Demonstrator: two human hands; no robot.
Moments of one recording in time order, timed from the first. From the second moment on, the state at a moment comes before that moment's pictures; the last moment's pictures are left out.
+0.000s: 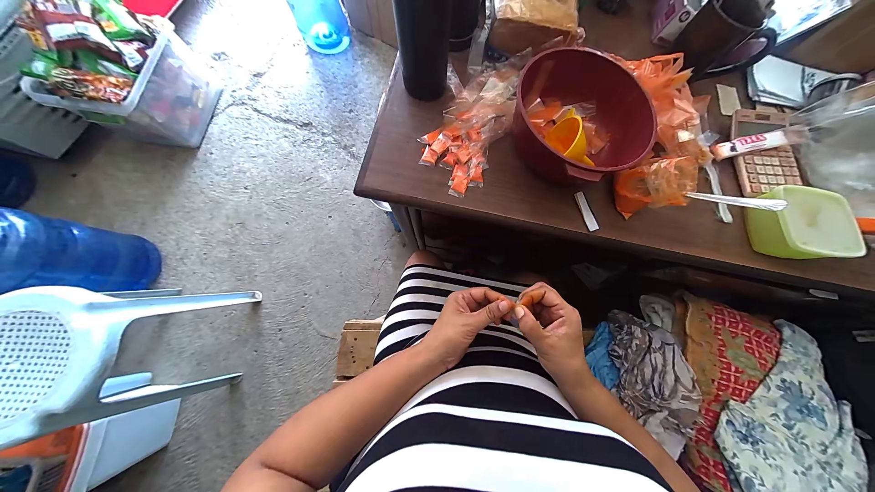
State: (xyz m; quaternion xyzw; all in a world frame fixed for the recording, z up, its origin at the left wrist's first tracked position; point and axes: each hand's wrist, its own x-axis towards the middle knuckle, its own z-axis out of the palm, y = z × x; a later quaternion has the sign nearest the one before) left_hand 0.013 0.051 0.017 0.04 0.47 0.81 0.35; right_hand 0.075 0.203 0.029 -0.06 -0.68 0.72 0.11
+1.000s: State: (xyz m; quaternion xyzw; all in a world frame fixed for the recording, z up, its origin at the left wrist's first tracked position) left_hand 0.016 0.051 0.019 0.03 0.48 0.80 0.37; right_hand 0.078 0.211 0.034 -0.11 -0.63 0.77 0.01
